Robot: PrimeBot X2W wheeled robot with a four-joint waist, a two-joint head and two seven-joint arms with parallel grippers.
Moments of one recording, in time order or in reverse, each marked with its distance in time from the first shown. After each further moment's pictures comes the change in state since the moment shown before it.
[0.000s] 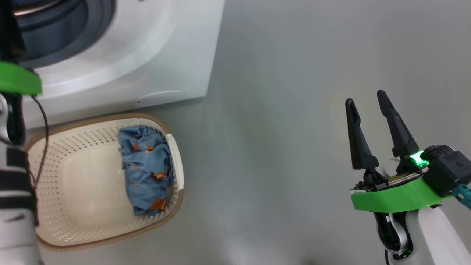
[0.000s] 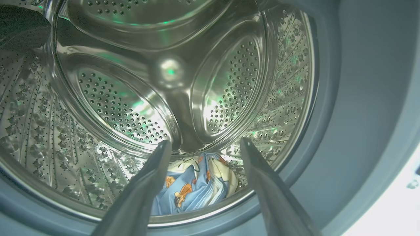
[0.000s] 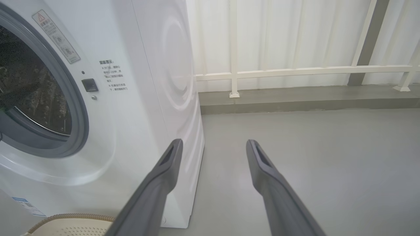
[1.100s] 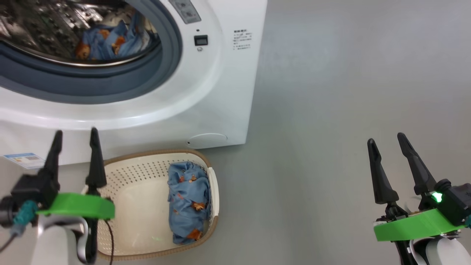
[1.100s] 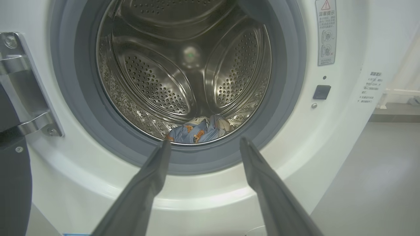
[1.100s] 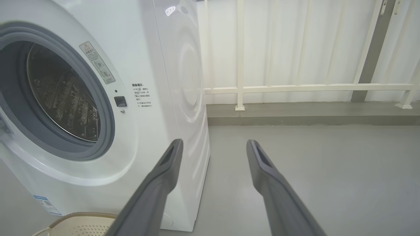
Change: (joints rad) left arm 0.569 -0.168 0.008 -0.282 0.011 -0.002 0.000; right arm 0.162 -0.065 -0.065 0.031 -0.003 0.000 0.000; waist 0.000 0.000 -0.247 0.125
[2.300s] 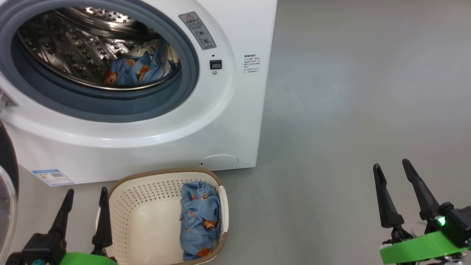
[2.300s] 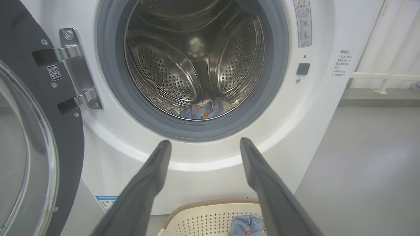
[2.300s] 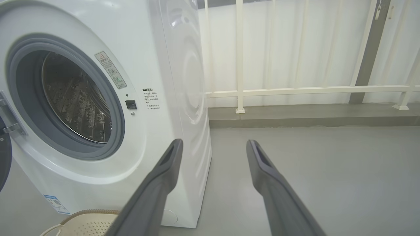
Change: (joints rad) left arm 0.301 -0.012 0.009 -0.136 0.012 0.000 0.001; right arm 0.110 -0.002 -0.029 0.000 0.000 0.000 0.000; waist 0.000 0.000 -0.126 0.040
